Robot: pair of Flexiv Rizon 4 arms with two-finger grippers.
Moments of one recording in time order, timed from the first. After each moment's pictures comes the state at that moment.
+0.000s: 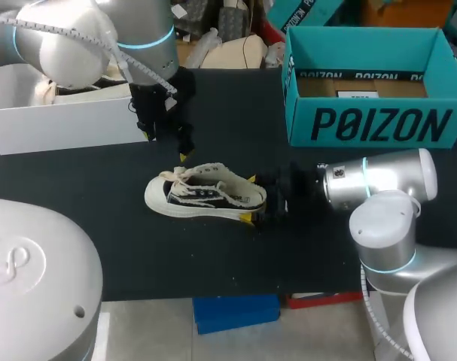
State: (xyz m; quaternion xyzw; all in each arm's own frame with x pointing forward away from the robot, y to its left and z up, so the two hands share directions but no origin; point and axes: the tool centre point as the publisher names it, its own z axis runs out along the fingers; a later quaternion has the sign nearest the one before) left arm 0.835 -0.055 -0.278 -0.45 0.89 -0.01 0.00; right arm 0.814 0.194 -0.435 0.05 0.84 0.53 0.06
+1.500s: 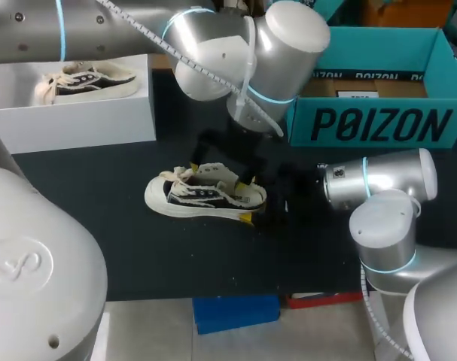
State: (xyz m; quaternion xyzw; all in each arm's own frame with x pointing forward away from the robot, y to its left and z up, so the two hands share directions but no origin) left arm 0.802 -0.152 -0.337 -0.62 0.77 0.13 0.13; right arm 0.814 0.194 -0.435 0.05 0.84 0.53 0.06
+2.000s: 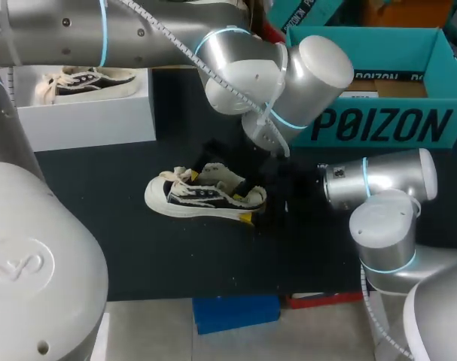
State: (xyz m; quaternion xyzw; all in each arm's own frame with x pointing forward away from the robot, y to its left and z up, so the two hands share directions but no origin) left arm 0.804 -0.141 -0.364 -0.60 0.75 0.19 0.18; right arm 0.814 0.194 -0.435 0.05 0.84 0.53 0.06
